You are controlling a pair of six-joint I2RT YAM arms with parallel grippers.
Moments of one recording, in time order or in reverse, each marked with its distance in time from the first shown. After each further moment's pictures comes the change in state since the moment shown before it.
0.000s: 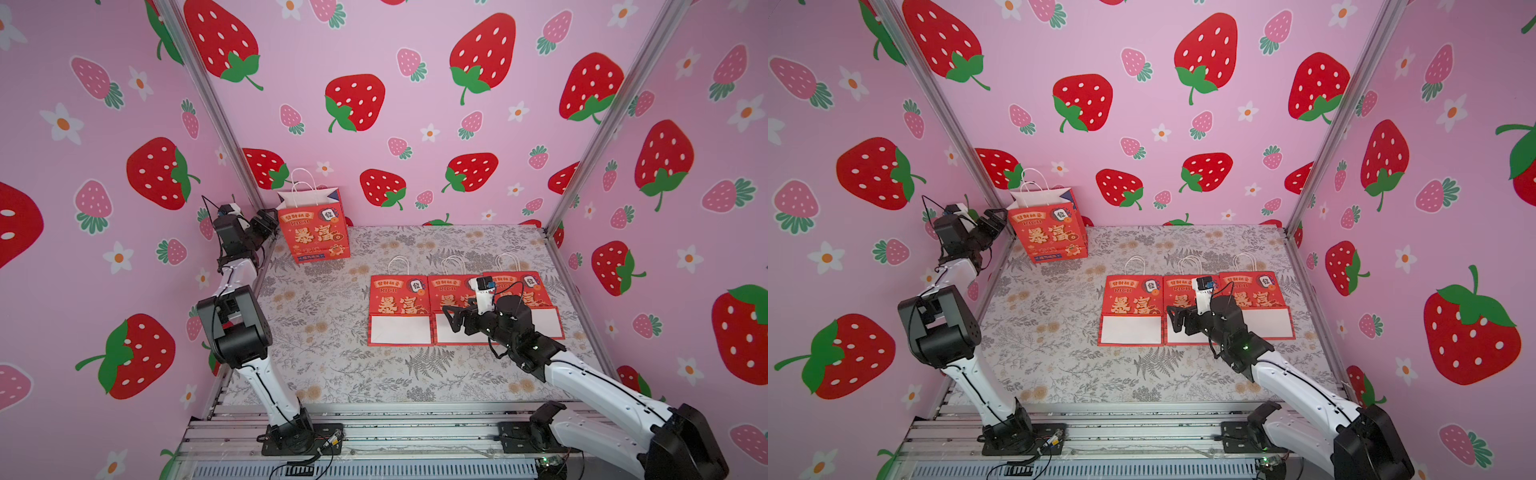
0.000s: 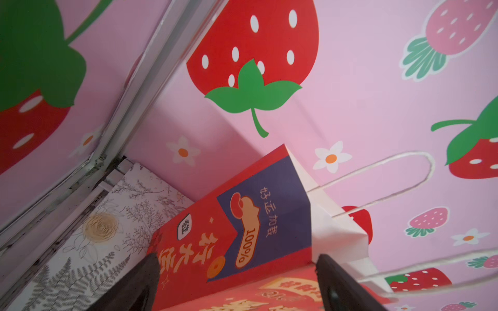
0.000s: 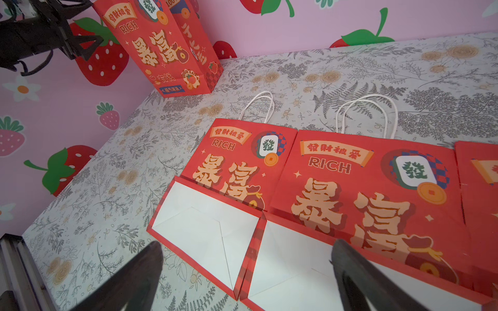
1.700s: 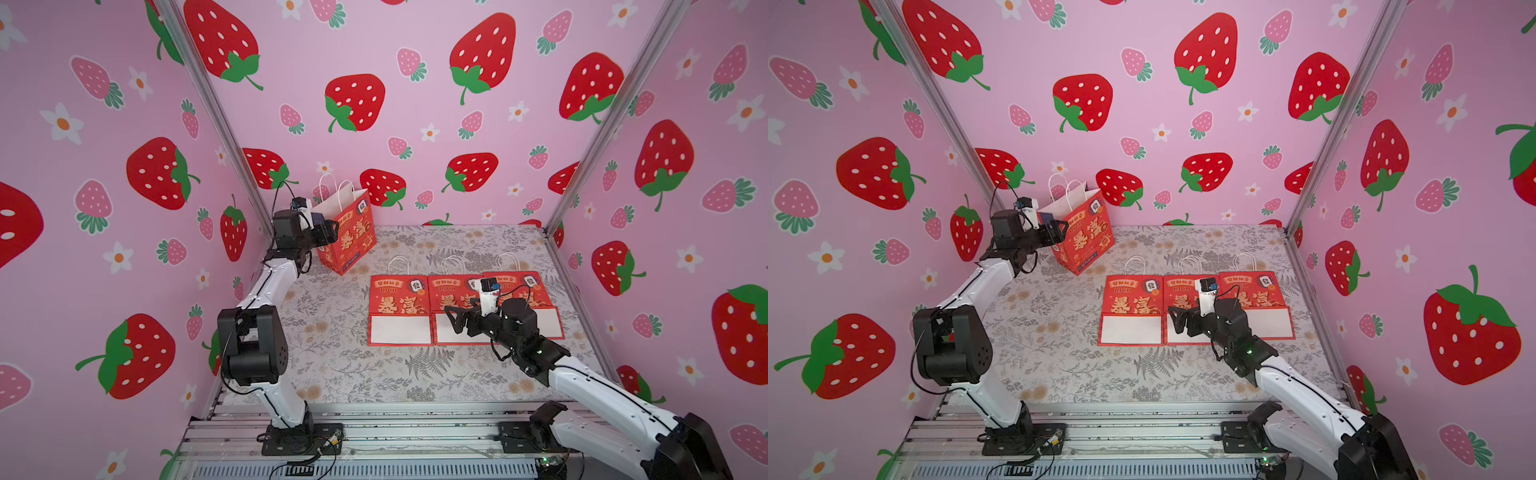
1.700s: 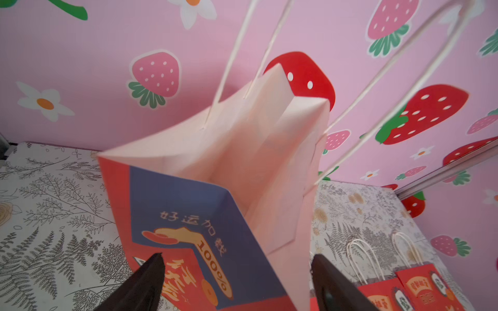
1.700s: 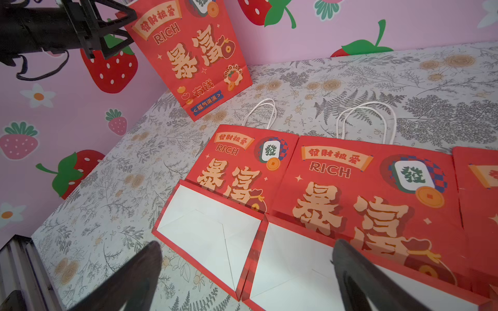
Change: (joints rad) left arm -0.381 -0.245 -0.181 -0.277 -0.167 0.472; right arm -0.011 -0.051 -0.034 0.023 -0.017 0.000
